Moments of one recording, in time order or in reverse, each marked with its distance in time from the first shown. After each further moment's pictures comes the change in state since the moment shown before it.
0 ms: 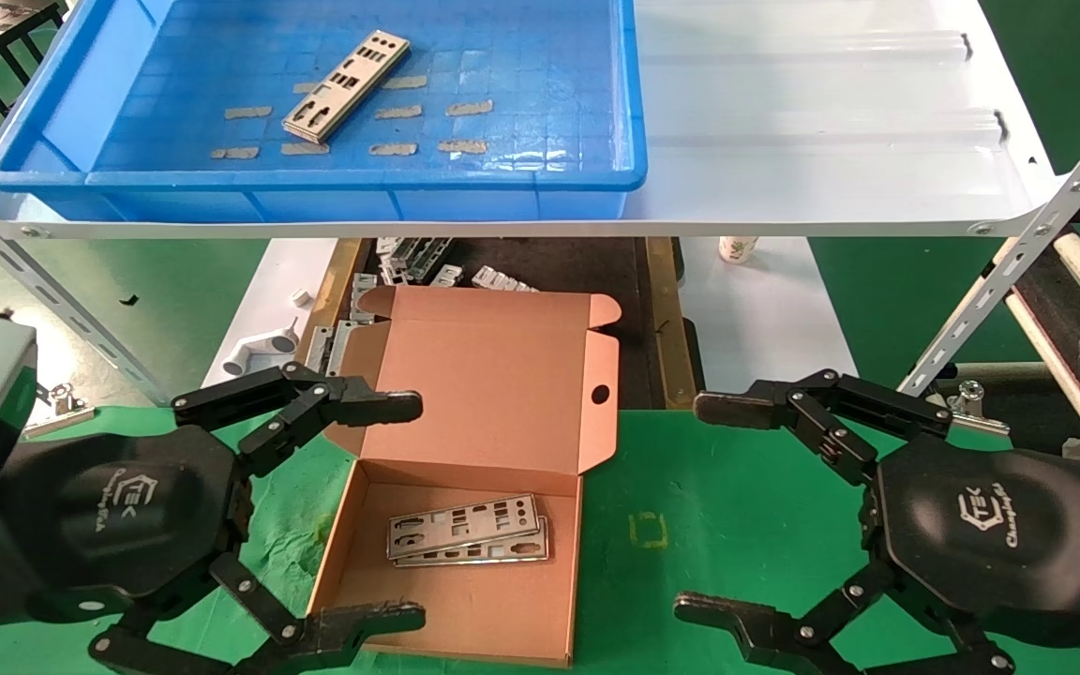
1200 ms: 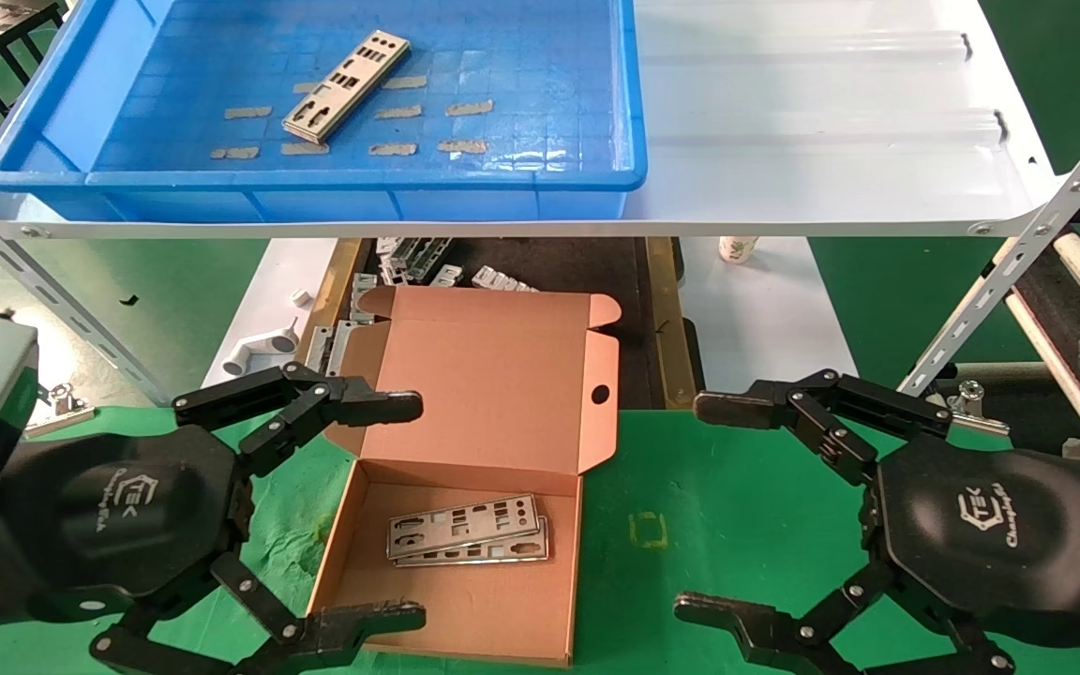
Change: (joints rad) left arm -0.001 0.001 0.001 0.001 0.001 0.000 0.001; right arm 0.000 0.000 0.000 0.000 0.000 0.000 0.000
